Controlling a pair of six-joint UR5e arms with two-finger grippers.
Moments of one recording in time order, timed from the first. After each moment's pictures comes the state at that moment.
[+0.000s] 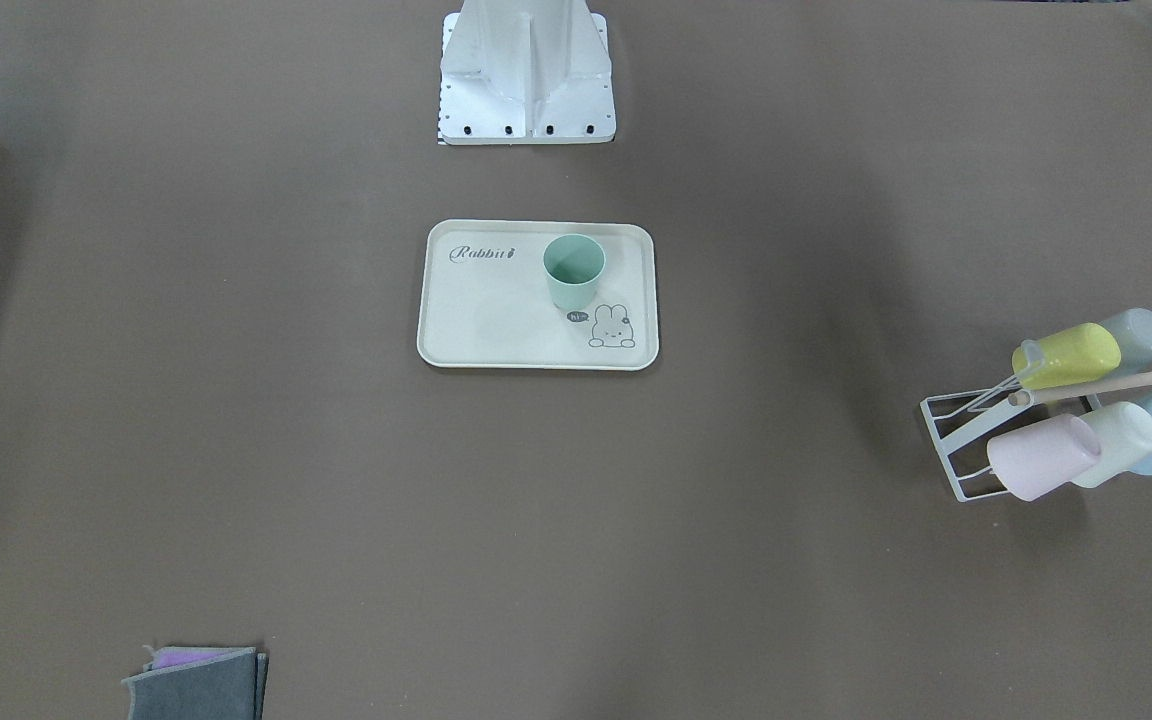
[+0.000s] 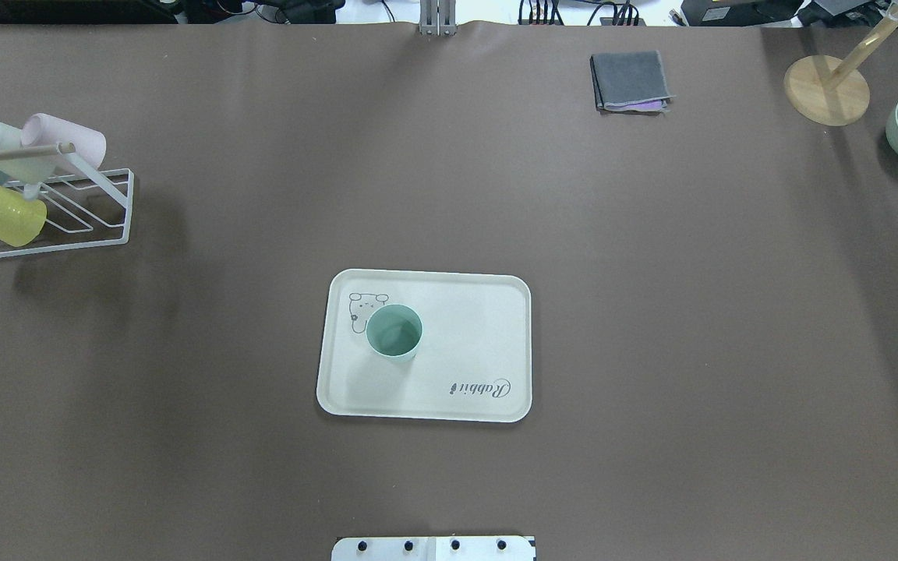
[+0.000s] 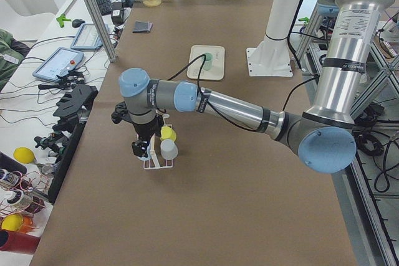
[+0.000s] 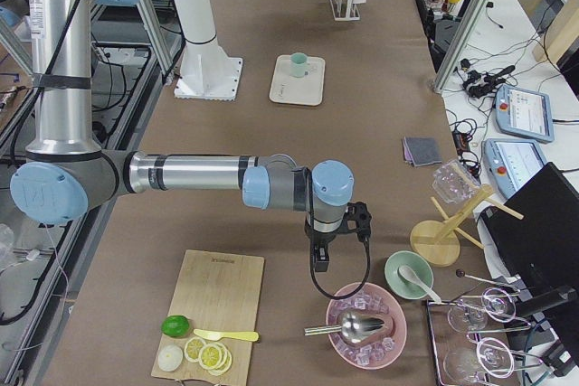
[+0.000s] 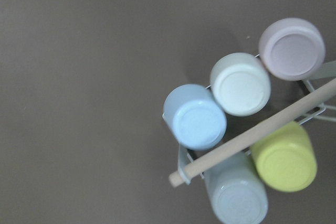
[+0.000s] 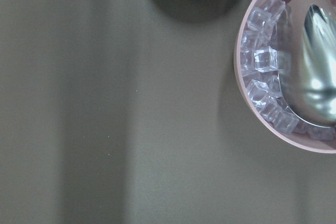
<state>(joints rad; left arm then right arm) -1.57 -1.72 -1.68 -1.31 -2.29 0.34 1.58 -1.62 1.67 -1.64 2.32 -0.10</state>
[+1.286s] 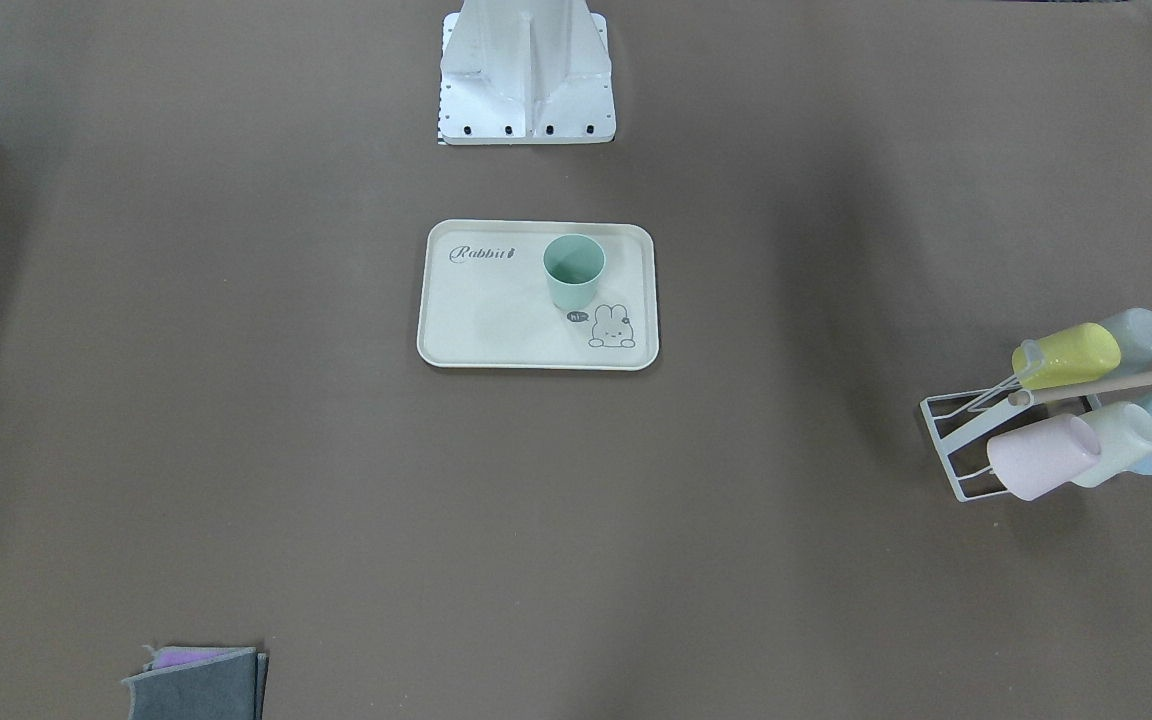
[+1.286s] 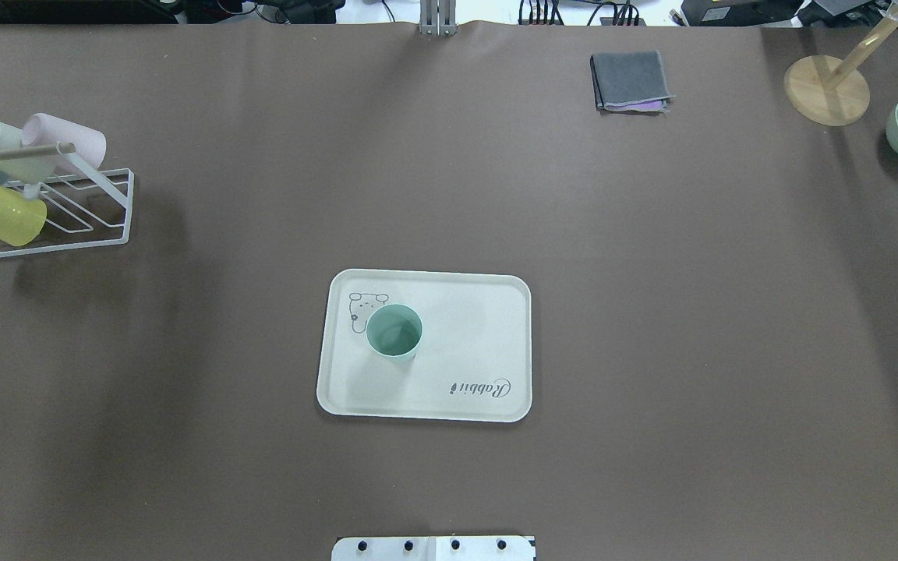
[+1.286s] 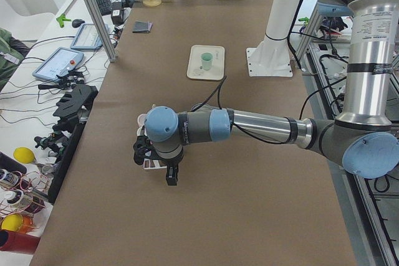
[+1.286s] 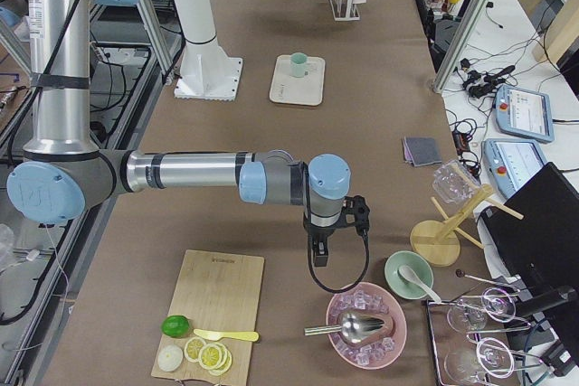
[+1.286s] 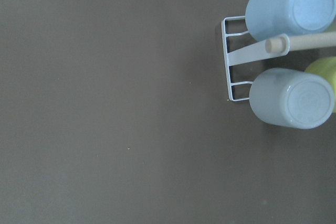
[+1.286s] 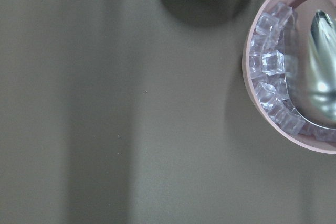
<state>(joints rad) -1.66 -1.57 -1.71 -1.39 -2.43 0.06 1.58 -1.64 1.70 -1.64 2.33 -0.10</state>
